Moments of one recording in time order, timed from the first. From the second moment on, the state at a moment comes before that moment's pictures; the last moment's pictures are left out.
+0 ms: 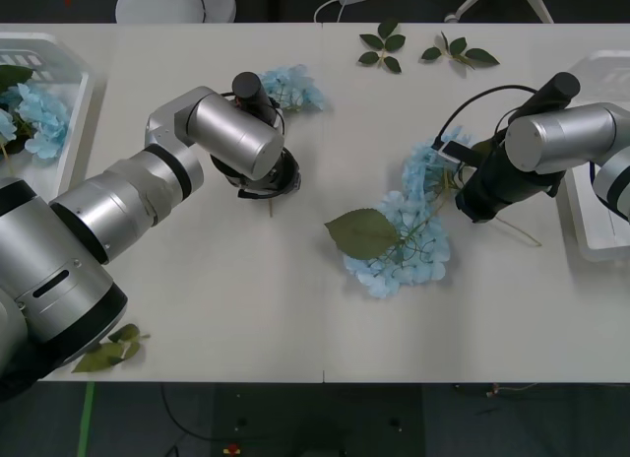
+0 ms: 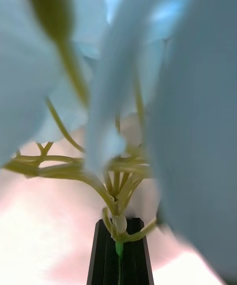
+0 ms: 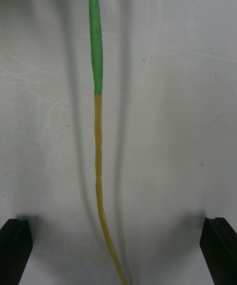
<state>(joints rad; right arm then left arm) -0.91 -0.69 0.78 -0.88 -1.13 1.00 2.19 -1.06 0.29 -0.76 -0.74 0.69 0.94 -1.14</state>
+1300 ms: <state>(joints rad) -0.93 -0.75 0.35 -1.20 -2.11 0.96 2.46 -1.08 0.57 -0.78 -1.18 0.67 1.26 -1.17</state>
